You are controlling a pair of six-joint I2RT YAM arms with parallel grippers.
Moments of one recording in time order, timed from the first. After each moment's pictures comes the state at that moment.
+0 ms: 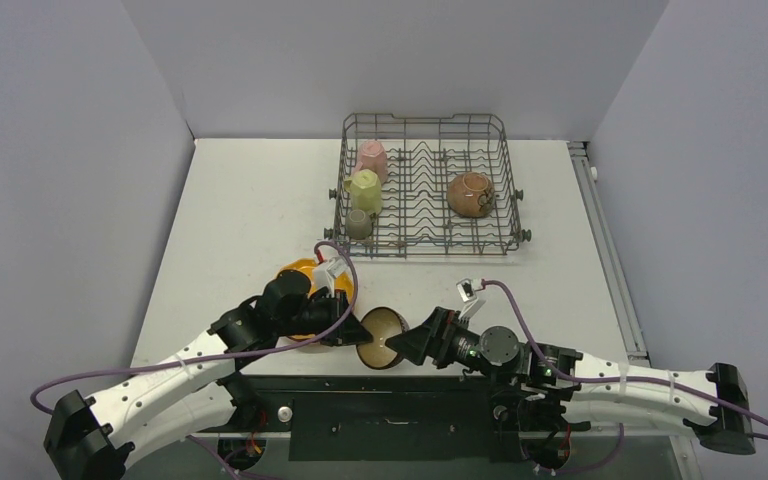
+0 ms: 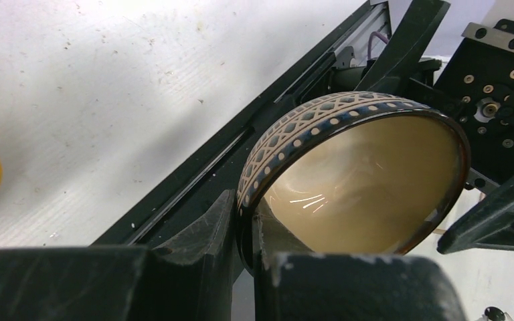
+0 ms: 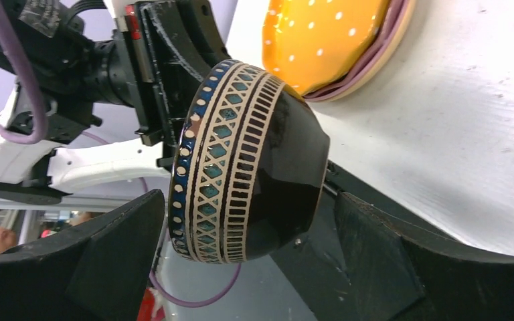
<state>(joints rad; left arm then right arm) -0.82 0.83 0.54 -0.26 0.38 -0.83 1.30 0.64 0.39 0.00 0.26 1.13</state>
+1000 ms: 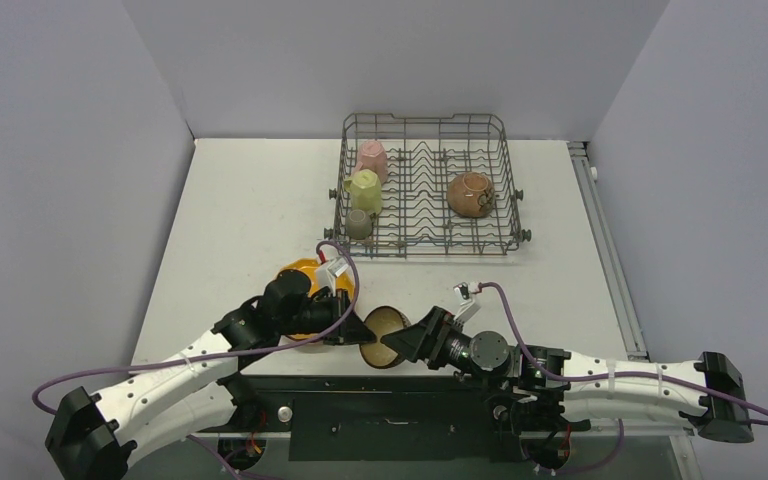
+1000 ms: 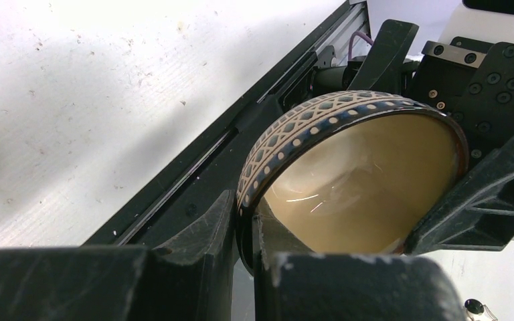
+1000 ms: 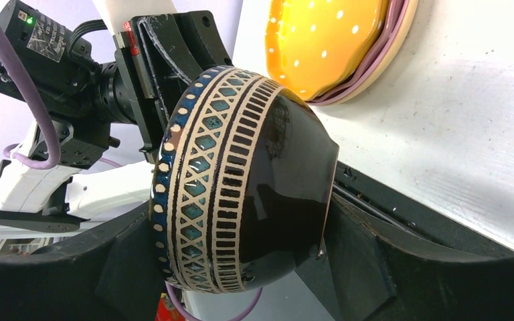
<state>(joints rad) -0.81 0.85 0.50 -0.16 0.45 -0.88 1.36 0.72 0.37 0.10 0.35 1.27</state>
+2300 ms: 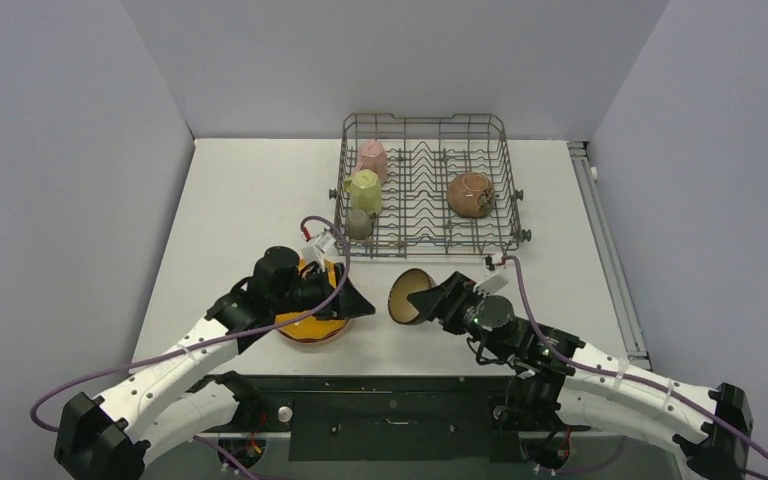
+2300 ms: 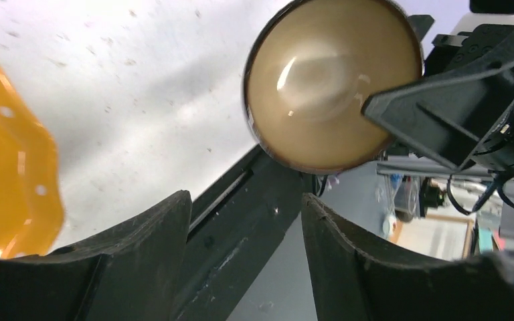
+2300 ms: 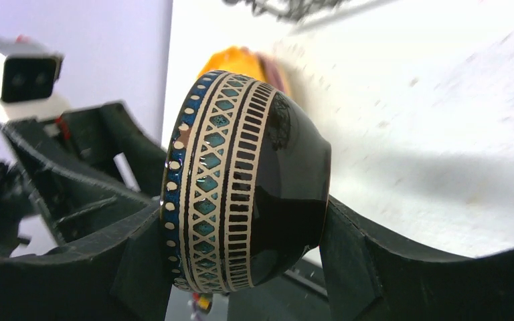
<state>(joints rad) -0.67 0.91 0.59 -0.20 0.48 -0.82 1.09 0.72 0.46 -0.12 0.36 1.18</state>
